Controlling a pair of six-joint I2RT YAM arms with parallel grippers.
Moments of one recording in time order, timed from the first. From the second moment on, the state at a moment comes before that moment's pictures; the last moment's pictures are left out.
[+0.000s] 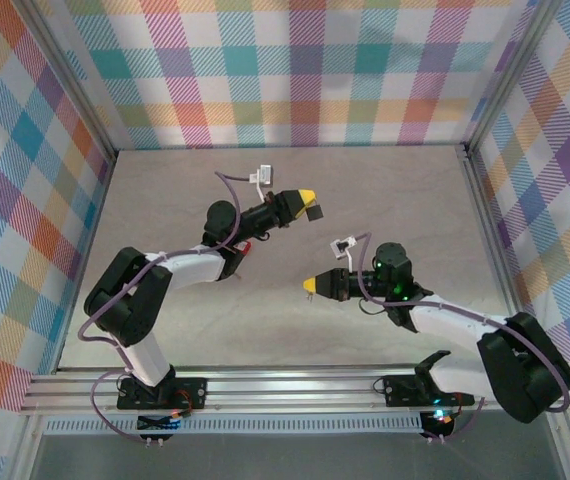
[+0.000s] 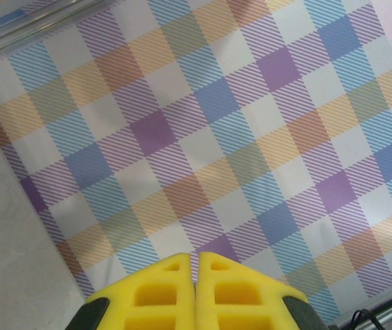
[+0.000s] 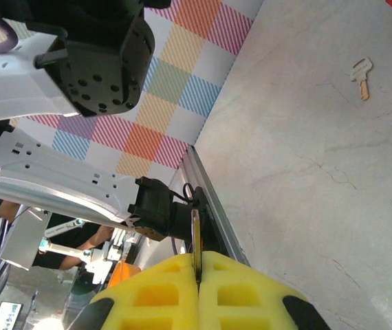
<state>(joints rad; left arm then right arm) -0.56 1.72 0.90 1.18 0.63 -1.35 0.55 1.19 0.37 0.61 -0.92 0.91</state>
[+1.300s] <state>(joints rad) -0.53 1.93 1.05 0.05 0.39 -0.68 0.50 0.80 0.51 0.01 -0.78 0.65</state>
